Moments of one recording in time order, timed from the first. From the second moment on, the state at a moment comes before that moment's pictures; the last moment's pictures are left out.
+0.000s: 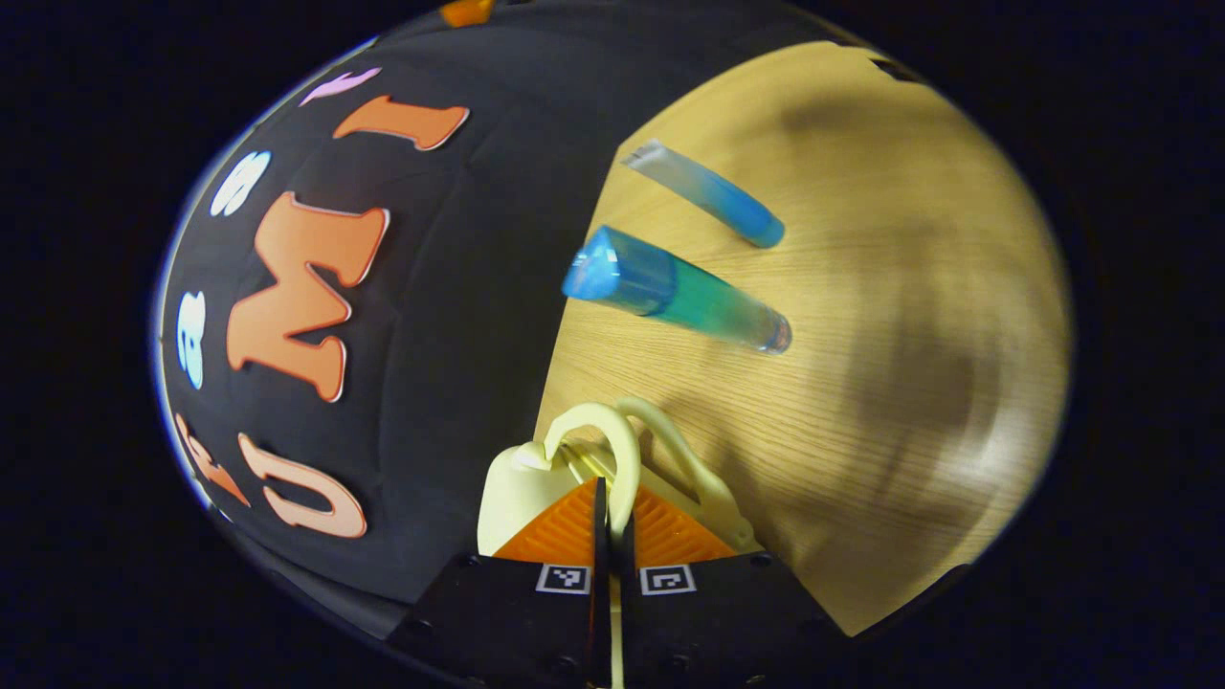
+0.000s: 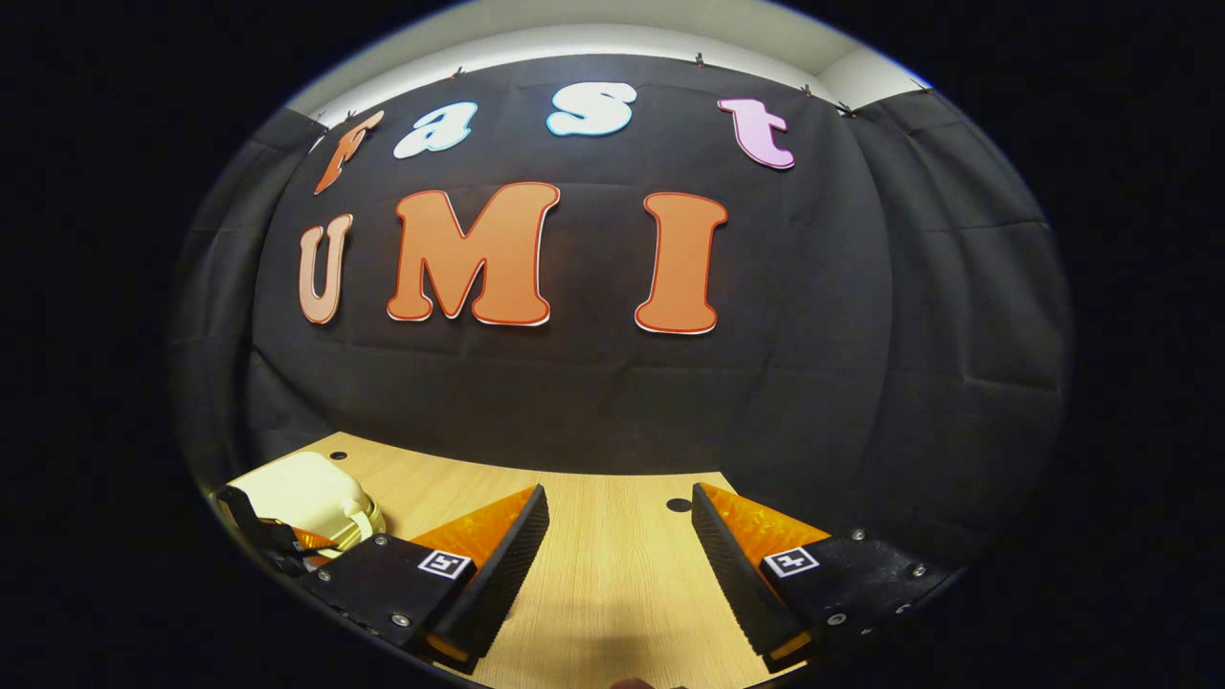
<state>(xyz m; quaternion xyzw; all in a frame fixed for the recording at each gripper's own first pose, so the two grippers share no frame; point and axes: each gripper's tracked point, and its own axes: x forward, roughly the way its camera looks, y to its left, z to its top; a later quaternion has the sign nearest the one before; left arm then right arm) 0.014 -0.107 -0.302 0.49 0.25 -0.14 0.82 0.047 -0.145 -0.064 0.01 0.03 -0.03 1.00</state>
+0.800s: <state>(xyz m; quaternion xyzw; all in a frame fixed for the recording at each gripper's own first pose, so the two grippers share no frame) 0.041 0.031 -0.154 0.22 0.19 0.02 0.96 0.056 -0.077 -0.036 -0.02 0.02 0.02 1.00</state>
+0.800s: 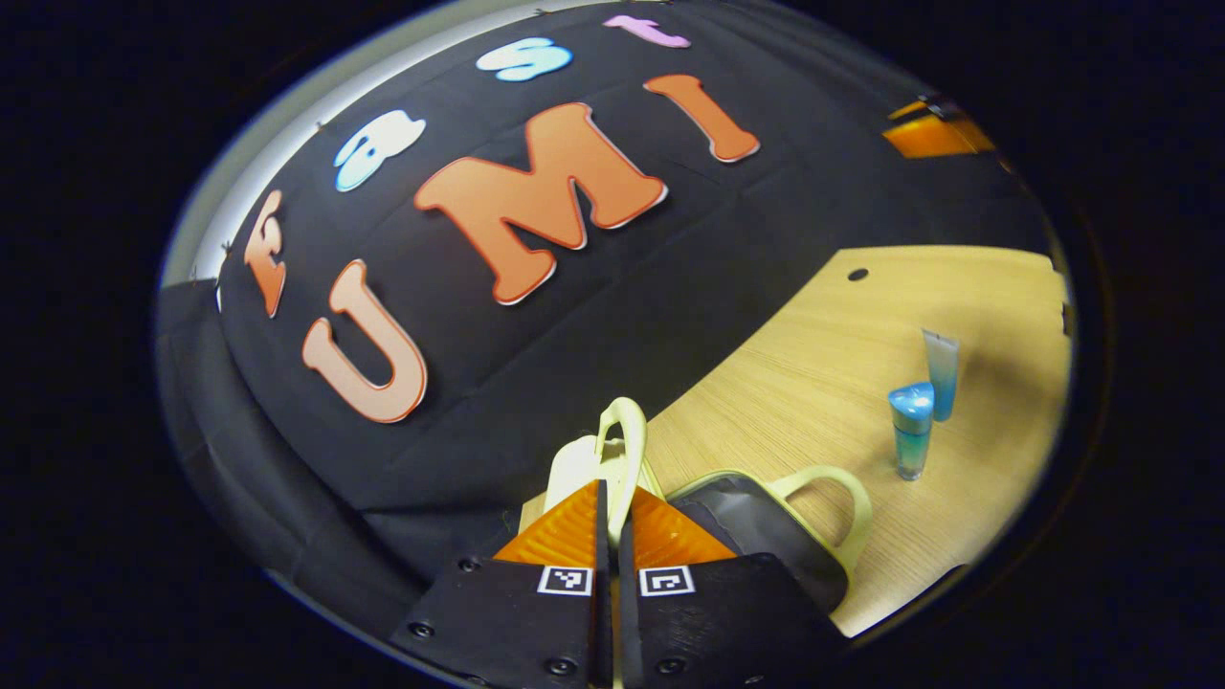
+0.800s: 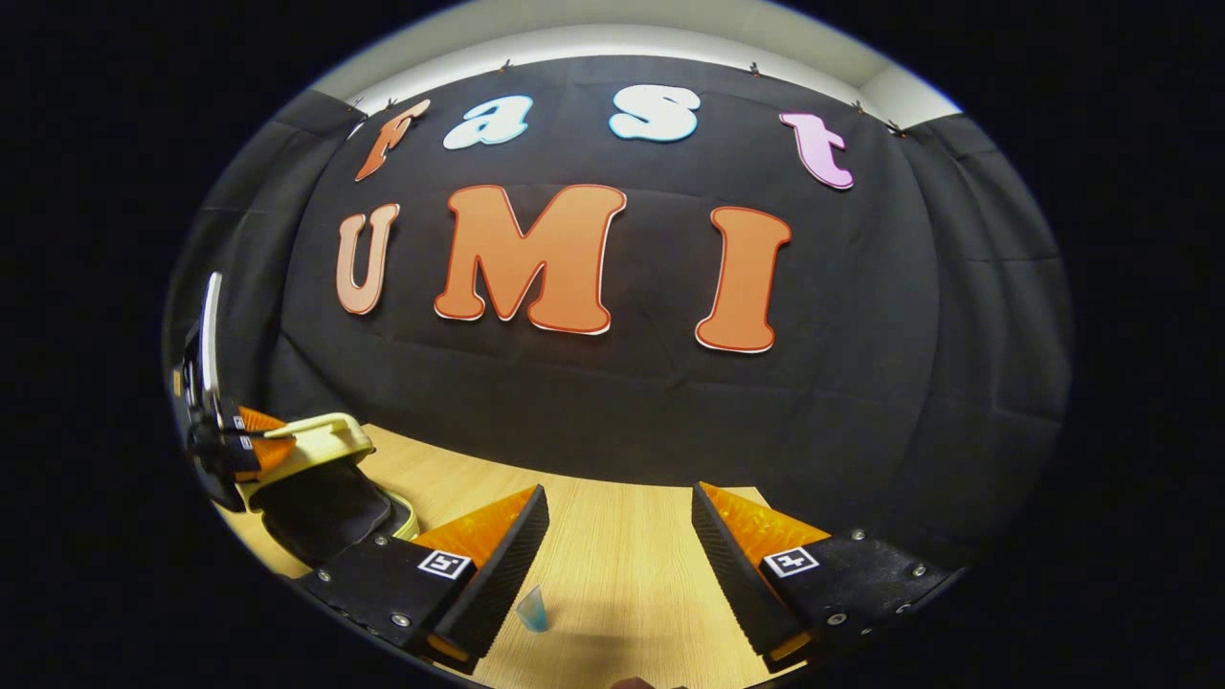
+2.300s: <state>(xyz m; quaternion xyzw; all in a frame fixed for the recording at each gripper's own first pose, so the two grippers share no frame) -0.009 0.395 -0.276 0.04 0.28 0.20 0.94 0.054 0.044 -0.047 -0.05 0.07 0.02 1.00</state>
